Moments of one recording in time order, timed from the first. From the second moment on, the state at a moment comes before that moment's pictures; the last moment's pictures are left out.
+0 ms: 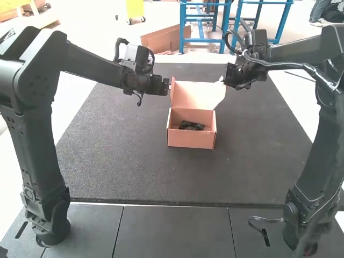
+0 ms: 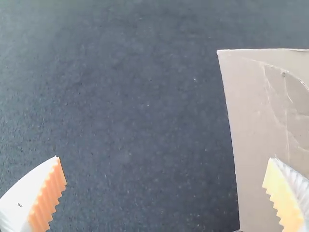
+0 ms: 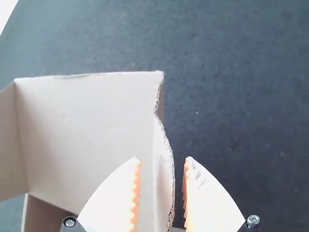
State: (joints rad) left arm -0.39 1.81 1.20 0.07 -0.06 -0.14; right arm 0.23 1.78 1.32 -0.26 -0.23 0.27
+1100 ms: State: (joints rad) left arm -0.39 1.81 1.20 0.10 -0.06 -0.13; right arm 0.30 1.77 1.32 -0.25 -0.10 0.14
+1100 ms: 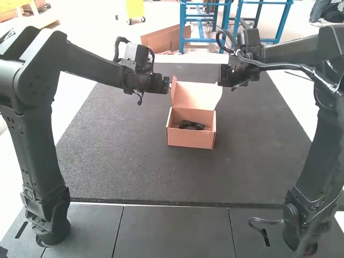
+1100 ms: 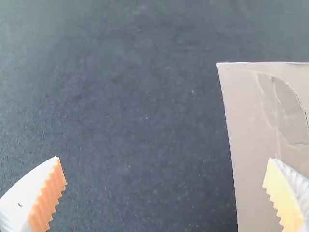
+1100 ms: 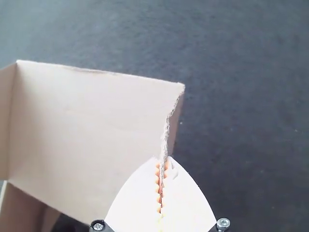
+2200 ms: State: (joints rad) left arm -0.39 1.82 1.20 0.03 -0.05 -0.11; right arm 0.40 1.63 1.16 -0.25 0.01 0.07
